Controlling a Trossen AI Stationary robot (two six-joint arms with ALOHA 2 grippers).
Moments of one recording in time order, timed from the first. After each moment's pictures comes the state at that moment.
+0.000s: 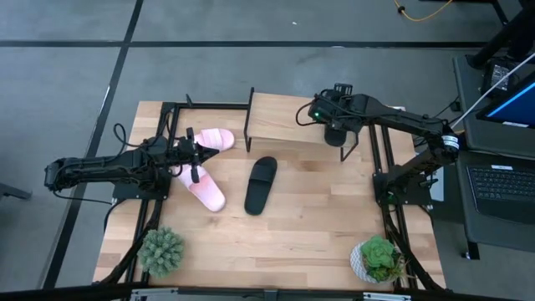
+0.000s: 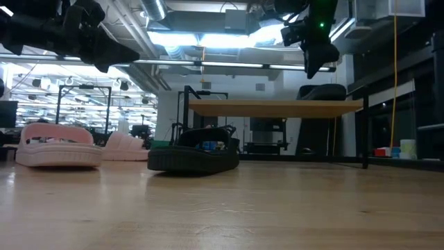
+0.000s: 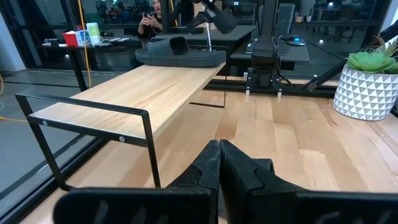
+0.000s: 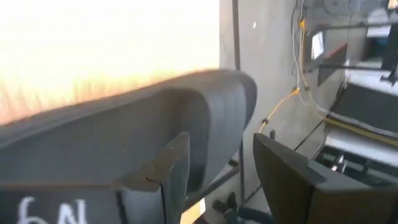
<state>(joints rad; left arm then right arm) 0.23 0.42 0.22 0.10 -0.04 0.01 -0.35 1.51 1.45 -1.20 0.72 -0.35</state>
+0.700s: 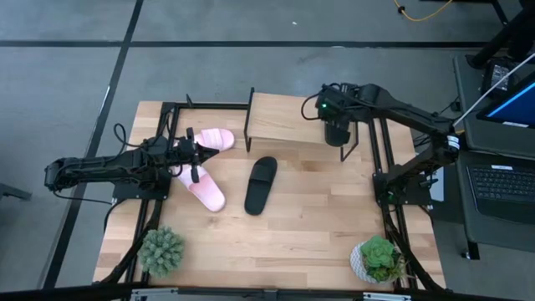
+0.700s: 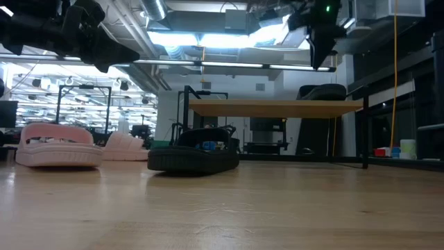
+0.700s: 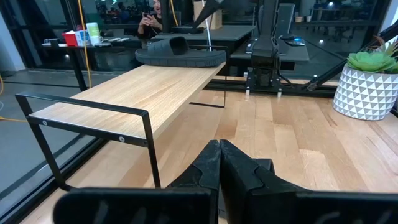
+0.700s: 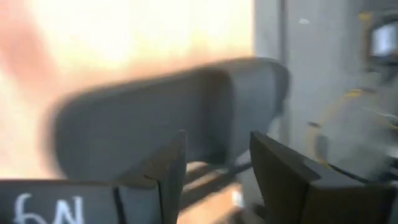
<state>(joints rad) 0.23 0.42 0.22 0.10 -0.04 0.01 -0.39 1.50 1.60 -1.40 0.46 -0.27</state>
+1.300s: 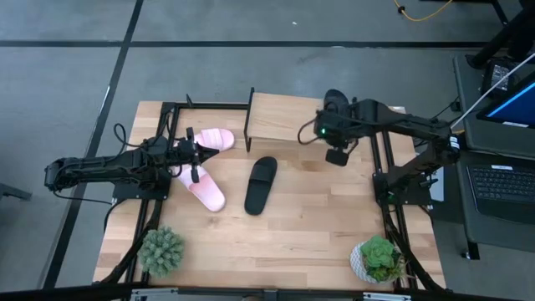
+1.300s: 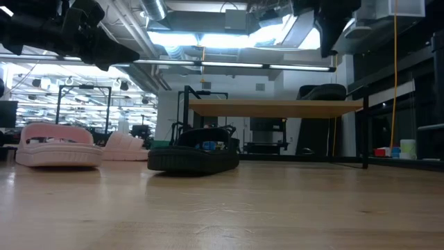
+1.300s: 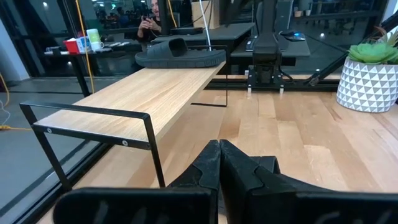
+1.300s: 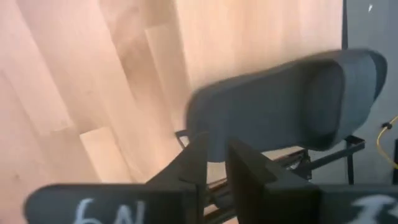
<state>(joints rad) 0.23 0.42 0.22 0.10 -0.04 0.06 -0.16 1.51 1.63 -1.54 0.33 0.07</state>
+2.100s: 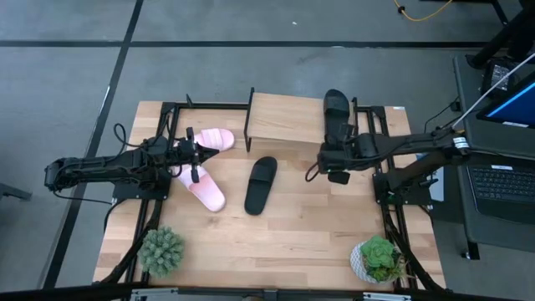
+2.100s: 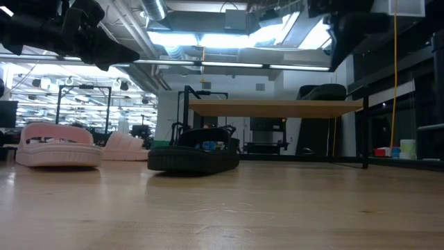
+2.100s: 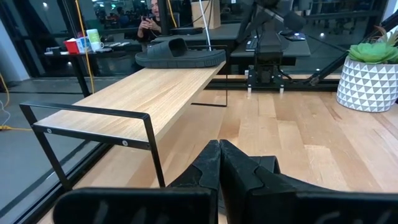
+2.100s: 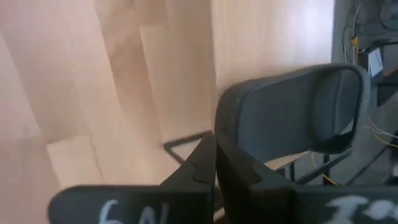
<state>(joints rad) 0.23 0.42 0.22 0.10 -0.04 0.07 0.09 1.40 1.32 -1.38 0.58 0.22</state>
